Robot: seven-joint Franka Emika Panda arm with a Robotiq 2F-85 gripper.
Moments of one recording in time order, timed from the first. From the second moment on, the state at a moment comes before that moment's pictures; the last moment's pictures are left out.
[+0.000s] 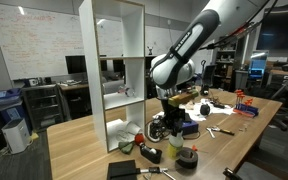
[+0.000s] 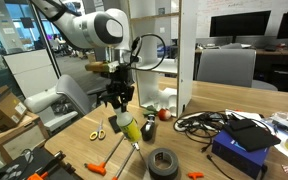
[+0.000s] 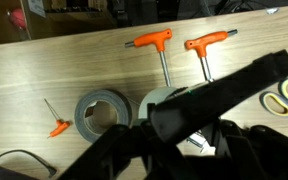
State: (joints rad) arm 0.03 0.06 0.01 -2.37 -0.13 2.15 0.19
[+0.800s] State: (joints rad) arm -0.05 0.17 -0.04 -2.43 0.01 2.24 0.10
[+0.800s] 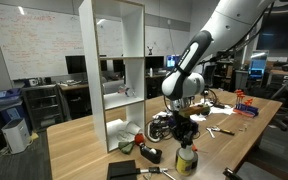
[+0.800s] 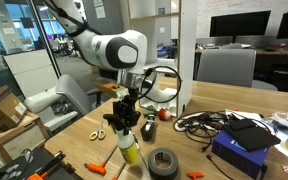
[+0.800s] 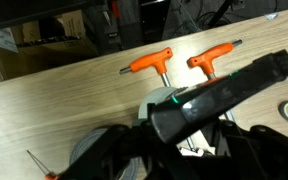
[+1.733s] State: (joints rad) arm -0.11 0.27 -0.06 -2.43 0.10 2.25 0.04
